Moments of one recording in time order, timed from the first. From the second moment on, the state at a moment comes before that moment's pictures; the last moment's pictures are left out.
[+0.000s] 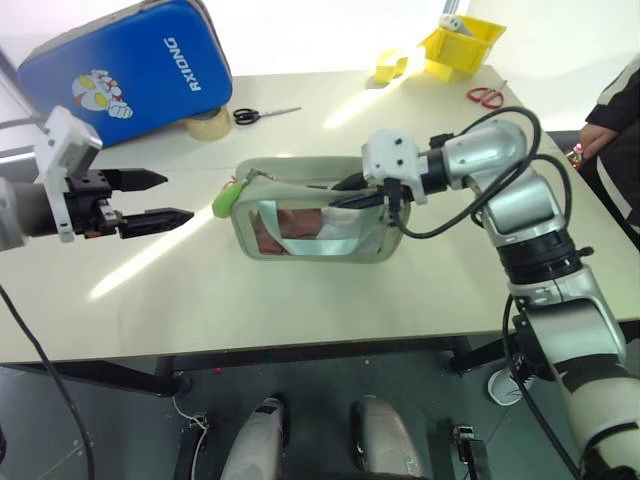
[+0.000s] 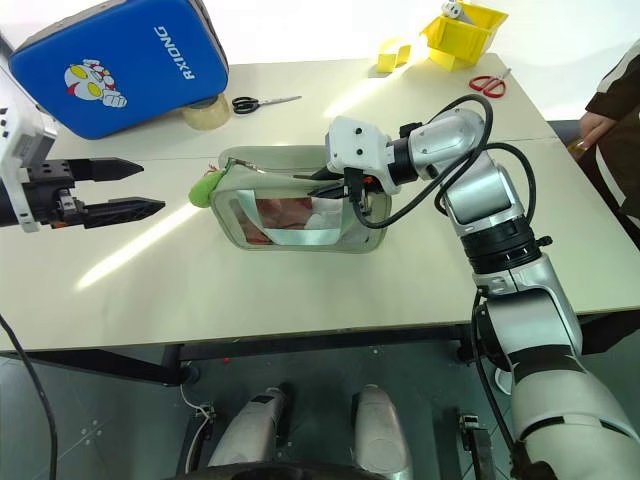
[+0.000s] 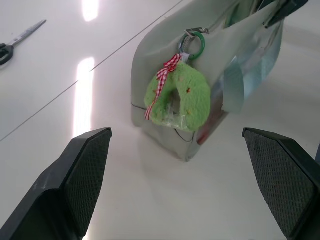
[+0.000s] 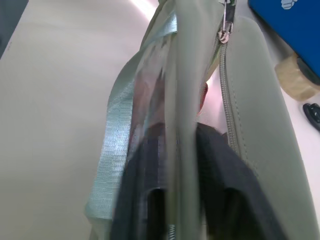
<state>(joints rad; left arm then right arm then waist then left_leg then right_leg) -0.49 1.12 0.29 -0.11 -0.67 0.84 -1.09 -1.03 -0.57 0.26 0.21 0.08 0.22 1.33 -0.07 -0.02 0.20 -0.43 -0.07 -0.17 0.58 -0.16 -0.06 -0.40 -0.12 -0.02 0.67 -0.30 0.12</state>
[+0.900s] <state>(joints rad) -0.58 1.12 0.20 -0.06 -0.64 0.82 -1.13 -0.84 -0.78 0.13 0.09 0.17 0.38 1.24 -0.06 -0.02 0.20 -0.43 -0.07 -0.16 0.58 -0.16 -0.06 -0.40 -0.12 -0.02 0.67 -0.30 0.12</state>
